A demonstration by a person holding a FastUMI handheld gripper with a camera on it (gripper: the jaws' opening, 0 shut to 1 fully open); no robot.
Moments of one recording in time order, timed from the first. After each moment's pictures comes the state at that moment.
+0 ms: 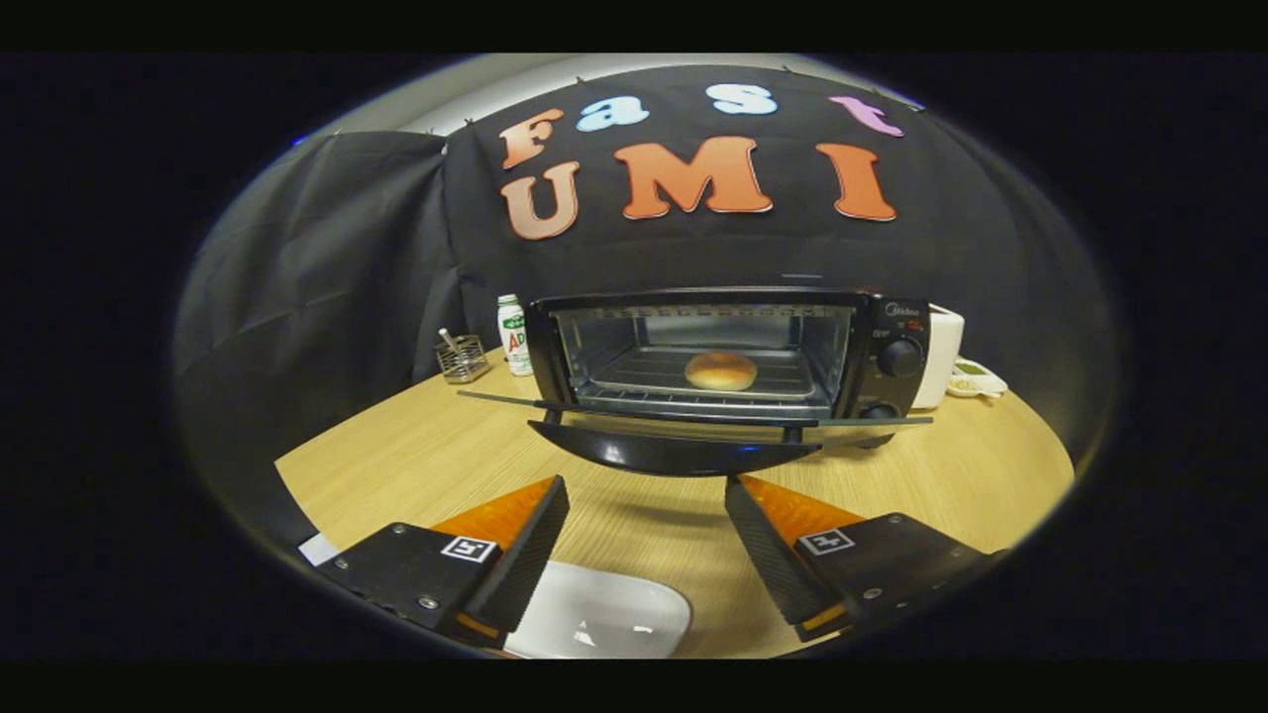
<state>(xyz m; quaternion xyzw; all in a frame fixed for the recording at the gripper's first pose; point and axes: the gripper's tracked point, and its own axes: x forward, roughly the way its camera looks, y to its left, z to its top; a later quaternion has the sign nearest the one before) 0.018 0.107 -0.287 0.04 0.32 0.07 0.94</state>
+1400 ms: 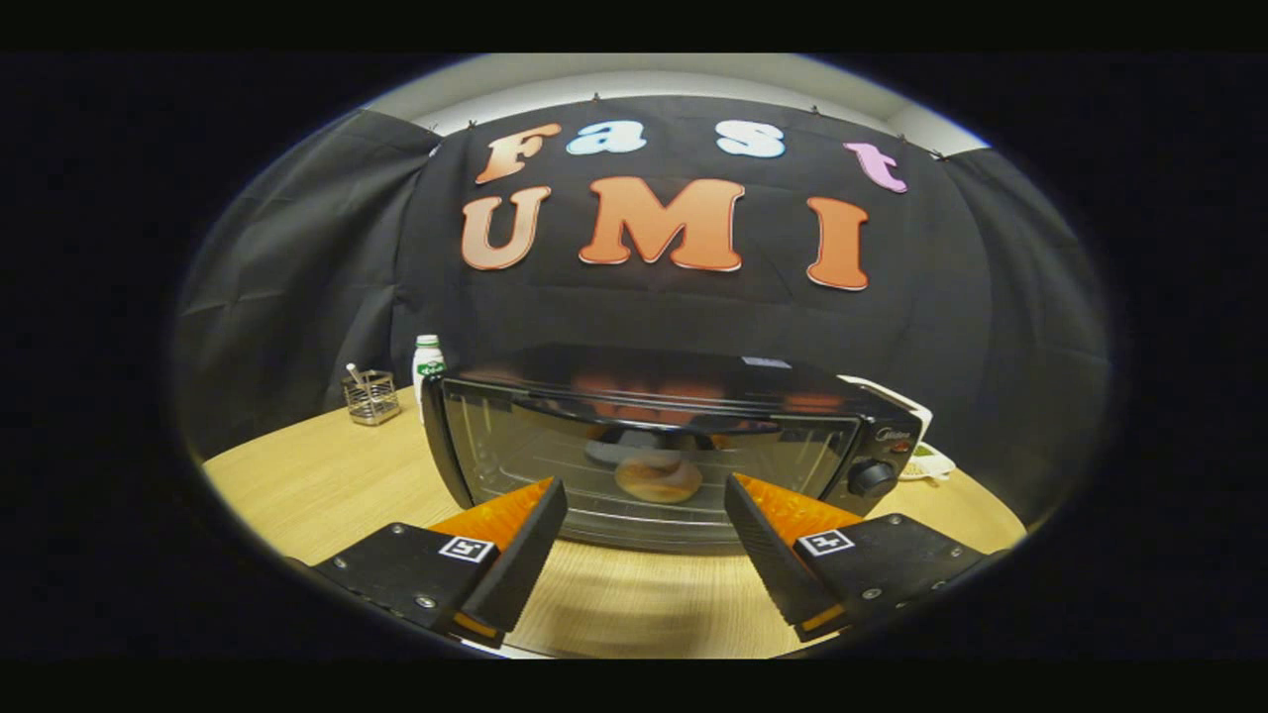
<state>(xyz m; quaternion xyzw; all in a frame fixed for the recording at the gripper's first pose) 0.116 0.082 -0.256 -0.04 0.23 -0.02 0.97</state>
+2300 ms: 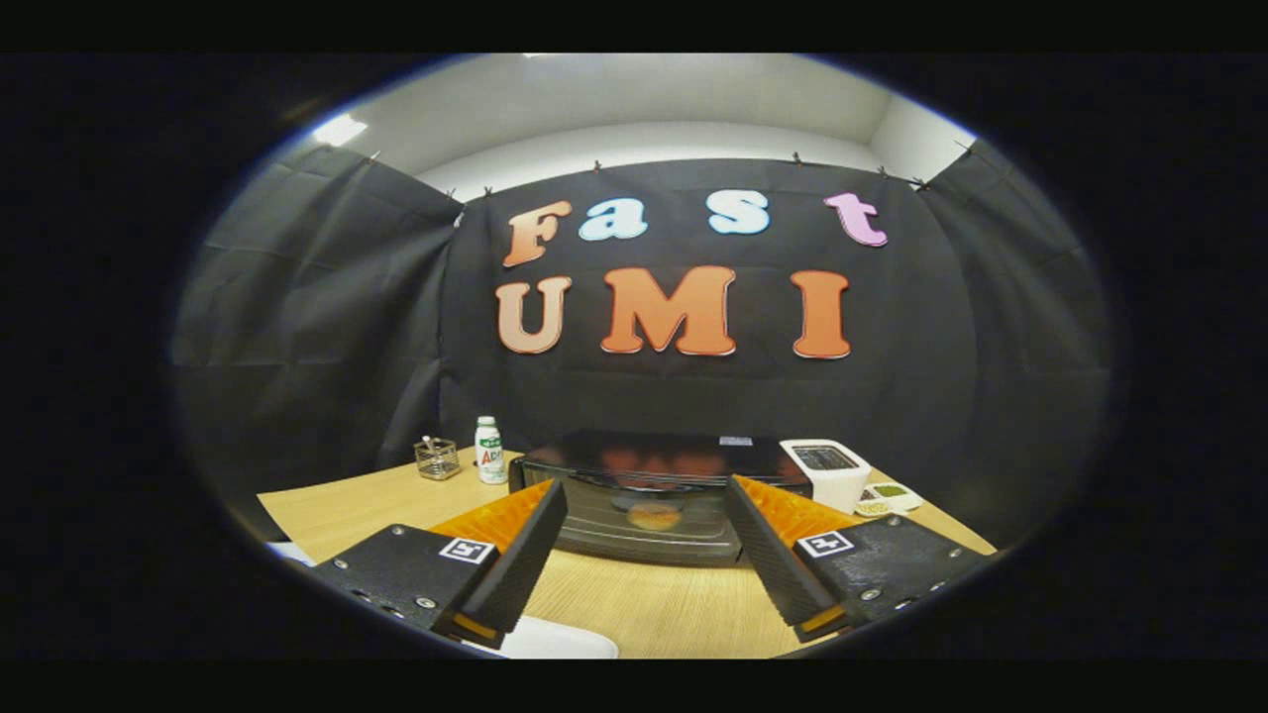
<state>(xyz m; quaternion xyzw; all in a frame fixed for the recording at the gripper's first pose) 0.033 0.067 -0.122 0.00 0.12 0.03 0.99</state>
